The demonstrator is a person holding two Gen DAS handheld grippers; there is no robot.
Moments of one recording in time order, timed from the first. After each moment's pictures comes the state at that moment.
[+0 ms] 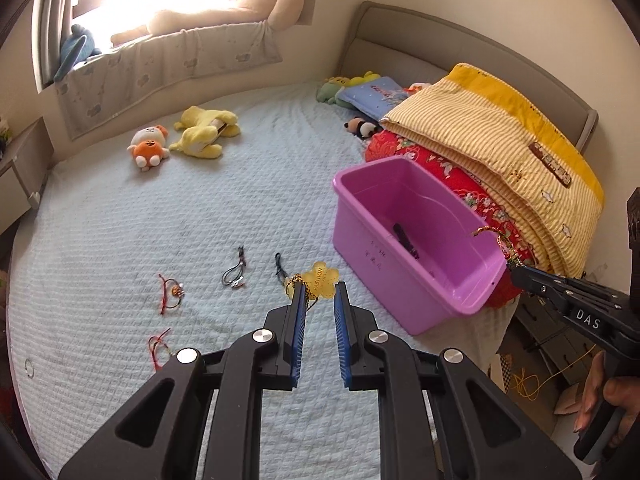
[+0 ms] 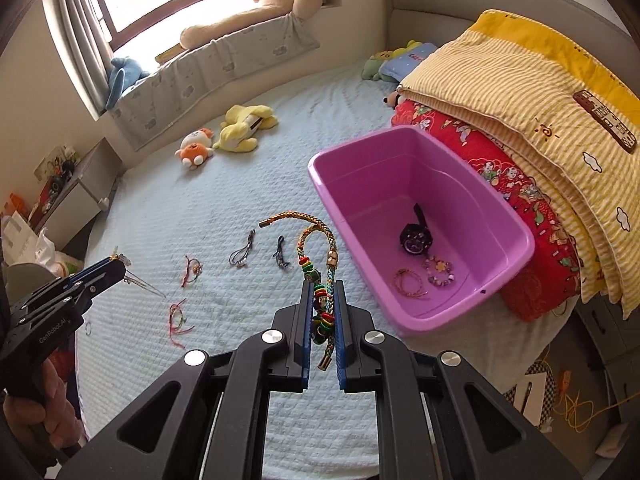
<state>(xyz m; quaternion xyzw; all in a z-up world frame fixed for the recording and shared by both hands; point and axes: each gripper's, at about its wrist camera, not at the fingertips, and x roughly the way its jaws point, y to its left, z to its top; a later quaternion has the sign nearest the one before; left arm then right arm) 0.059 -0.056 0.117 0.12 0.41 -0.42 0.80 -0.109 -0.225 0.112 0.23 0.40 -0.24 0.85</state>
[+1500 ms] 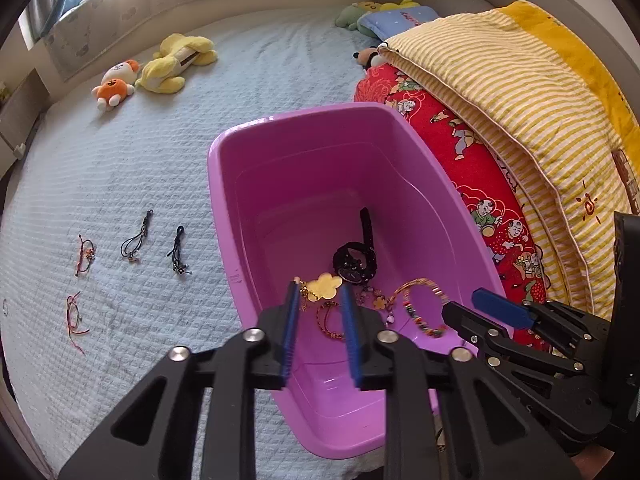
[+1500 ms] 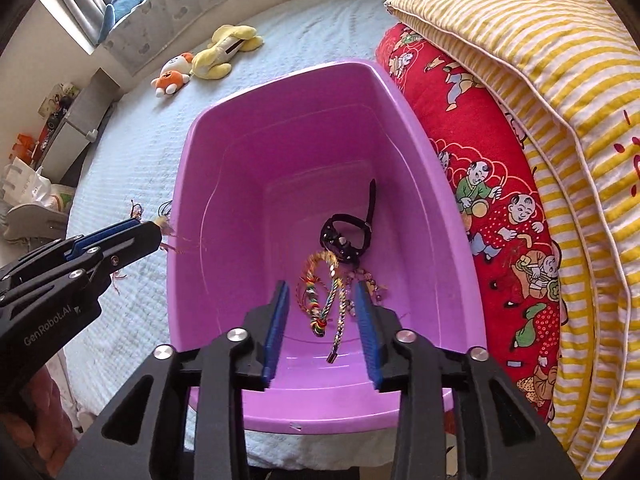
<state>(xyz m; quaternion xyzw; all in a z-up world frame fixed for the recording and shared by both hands) 0.032 -0.338 0.036 0.14 0.54 -0.29 0.78 -0.062 -0.471 0.006 0.22 0.55 -0.11 0.80</state>
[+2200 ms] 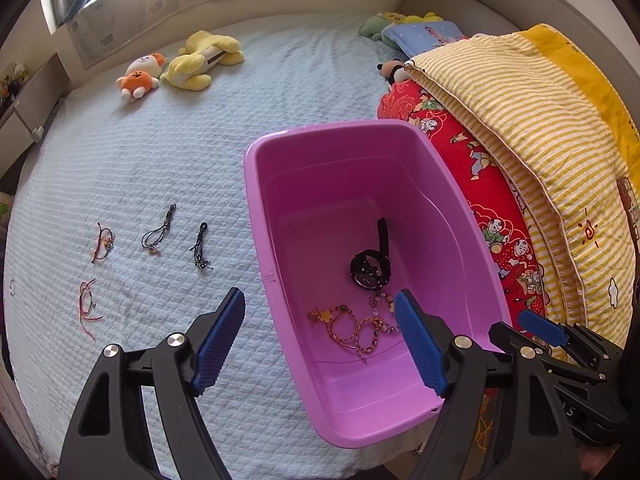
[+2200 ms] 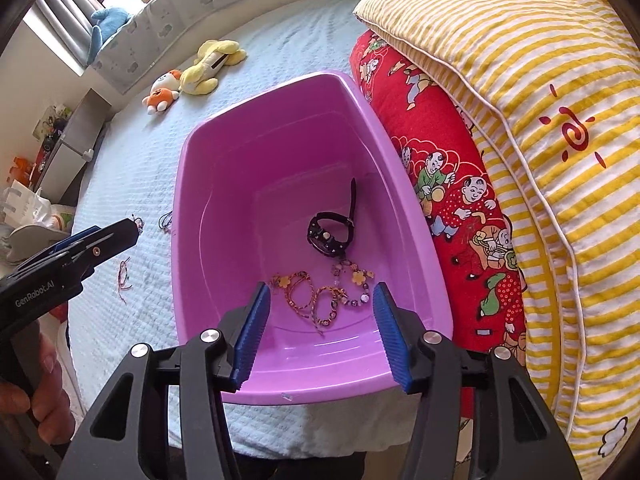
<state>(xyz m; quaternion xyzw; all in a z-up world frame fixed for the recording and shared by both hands) 0.040 -0.318 0.057 0.12 0.54 -0.26 0.79 -0.094 -0.487 0.027 0.25 0.54 -0.13 0.80</state>
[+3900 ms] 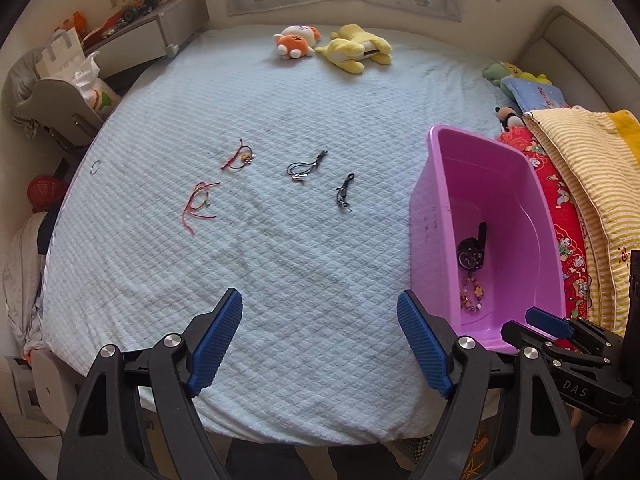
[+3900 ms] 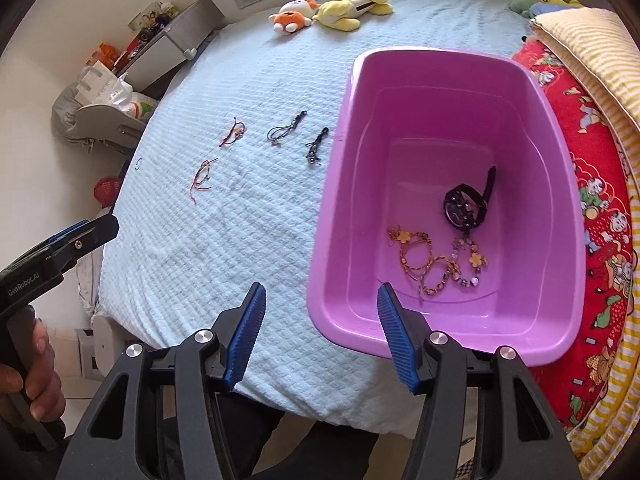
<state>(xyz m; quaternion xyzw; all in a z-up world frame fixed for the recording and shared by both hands) -0.019 -0.124 0.083 0.03 0.55 -0.07 0.83 -0.071 -0.357 0.028 0.16 0.58 0.08 0.80</state>
